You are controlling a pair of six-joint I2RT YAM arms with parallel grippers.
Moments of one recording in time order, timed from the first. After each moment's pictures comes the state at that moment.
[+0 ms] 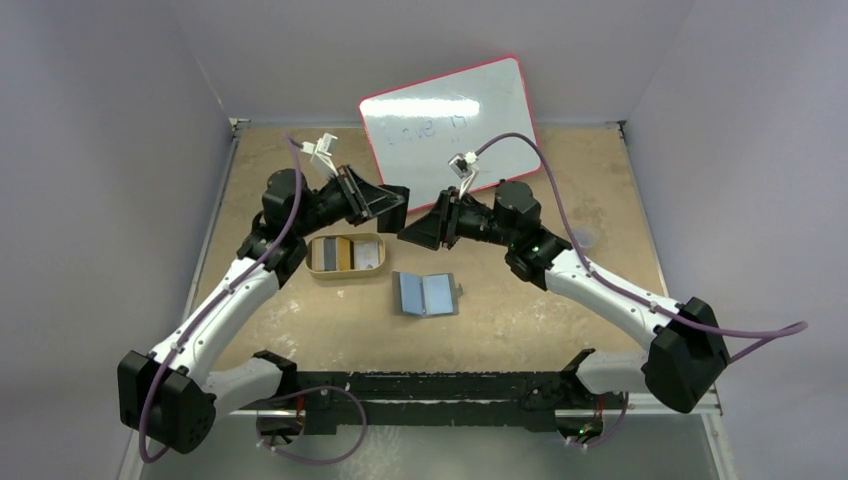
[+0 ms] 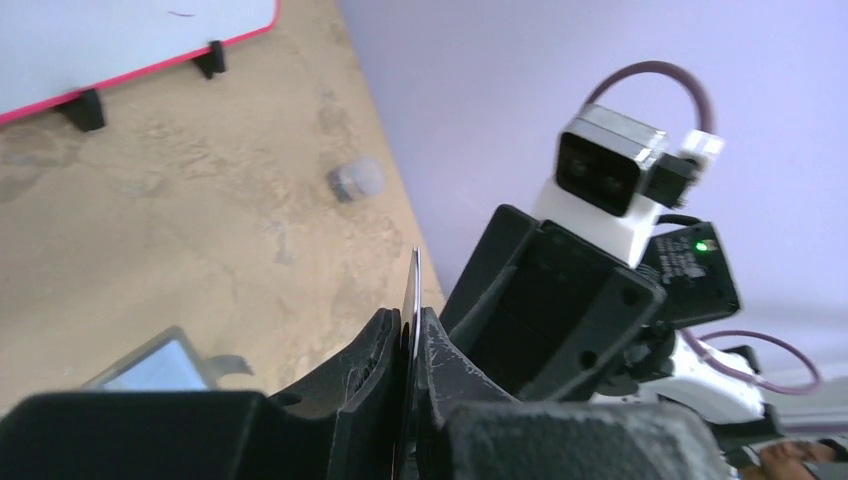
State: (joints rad) left arm -0.39 1.10 0.91 0.05 0.54 -0.98; right arm 0.70 1.29 0.92 0.30 -0.55 0.75
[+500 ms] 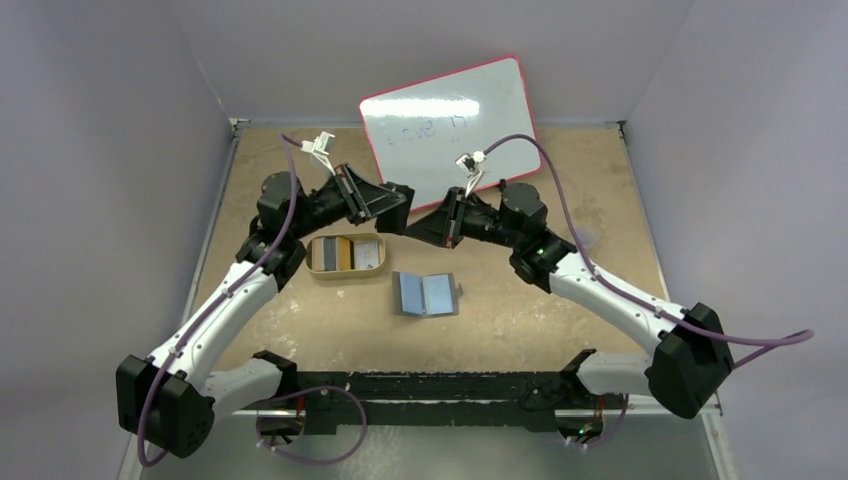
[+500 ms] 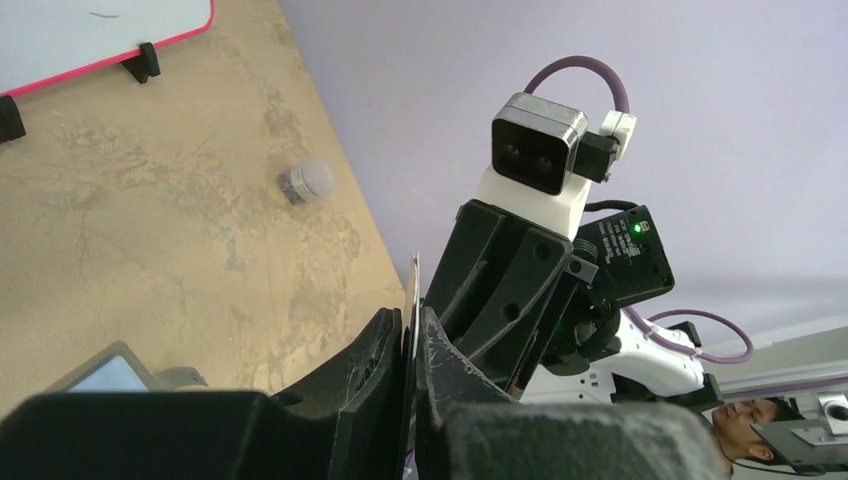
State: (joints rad) left arm -0.39 1.08 0.87 0.19 0.61 -1.07; right arm 0.69 1.27 0.90 0.32 -0.54 0.82
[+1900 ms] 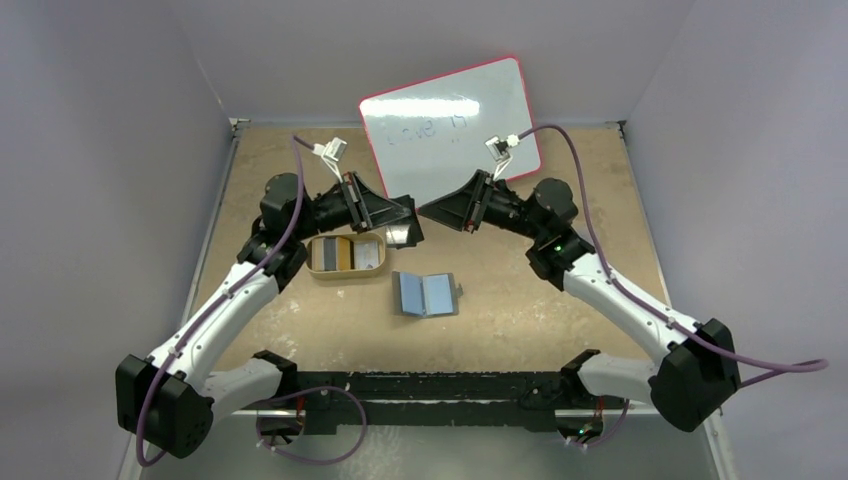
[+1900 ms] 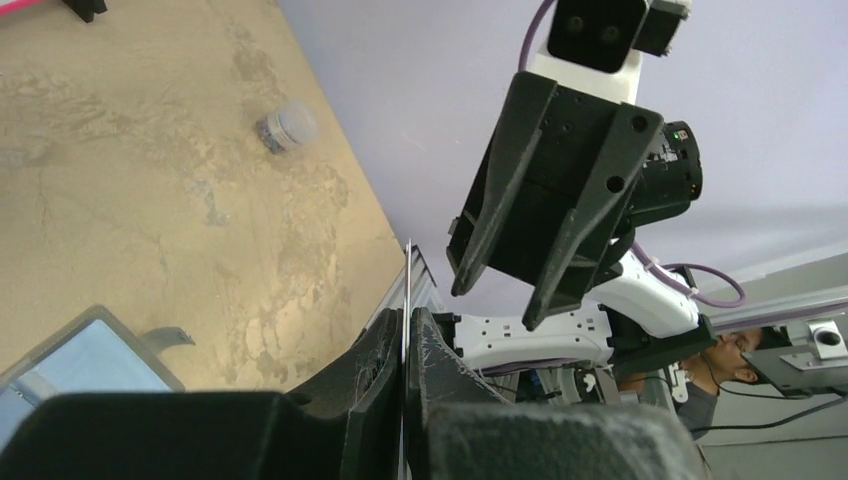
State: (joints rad) left arm -0.40 1.07 0.86 0.18 0.72 -1.03; right arm 0.58 1.21 0.89 0.49 -0.62 0.99
